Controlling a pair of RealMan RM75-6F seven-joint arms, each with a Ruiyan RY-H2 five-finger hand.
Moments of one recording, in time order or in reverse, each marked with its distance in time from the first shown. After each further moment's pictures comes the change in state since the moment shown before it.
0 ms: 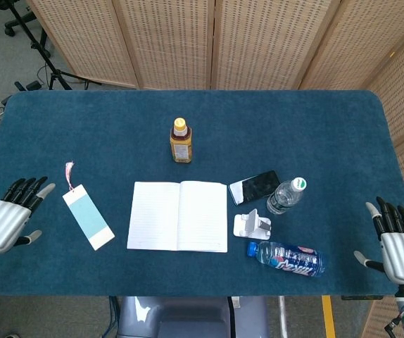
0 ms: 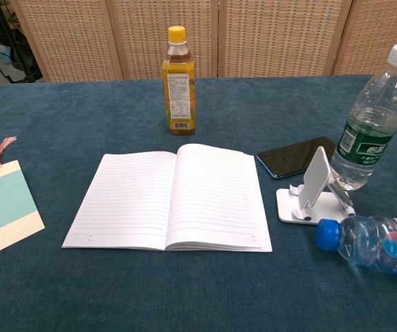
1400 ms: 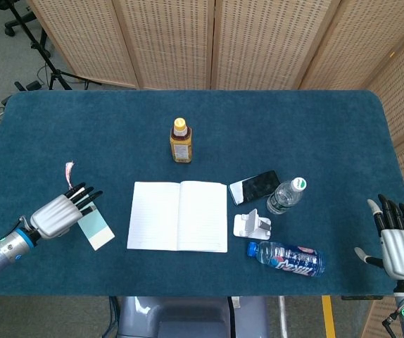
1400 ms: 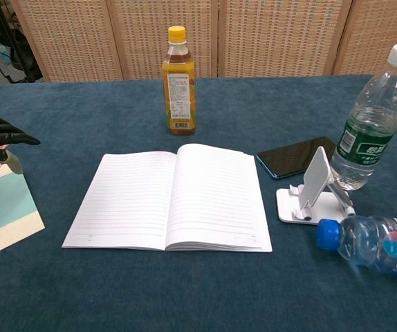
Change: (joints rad) left arm -0.289 -0.224 0.139 0.414 0.272 -0.160 -0.073; right arm 0.011 -0.026 0.019 0.021 0.038 -0.013 -0.026
